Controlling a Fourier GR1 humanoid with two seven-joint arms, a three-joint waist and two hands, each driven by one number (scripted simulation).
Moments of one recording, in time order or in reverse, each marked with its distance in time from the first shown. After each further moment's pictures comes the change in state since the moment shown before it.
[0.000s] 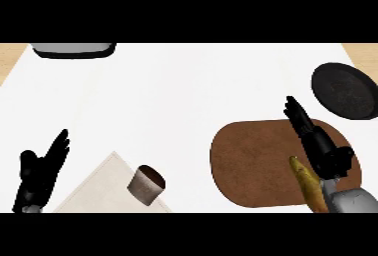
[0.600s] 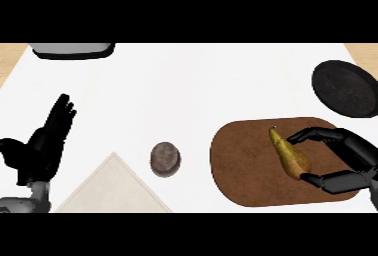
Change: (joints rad) left arm -0.128 -0.054 0.031 -0.156 0.010 0.038 -0.061; right arm -0.023 -0.267 -0.005 0.051 -0.084 0.555 -0.259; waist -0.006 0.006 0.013
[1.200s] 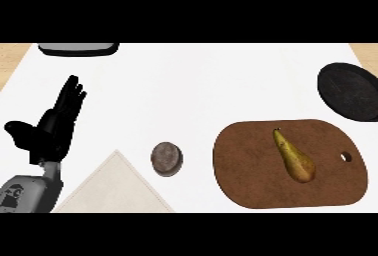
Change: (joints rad) left arm -0.133 -0.038 0.004 0.061 -0.012 -0.016 -0.026; right arm -0.113 -0.458 -0.194 0.125 0.127 0.178 -0.219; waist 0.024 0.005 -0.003
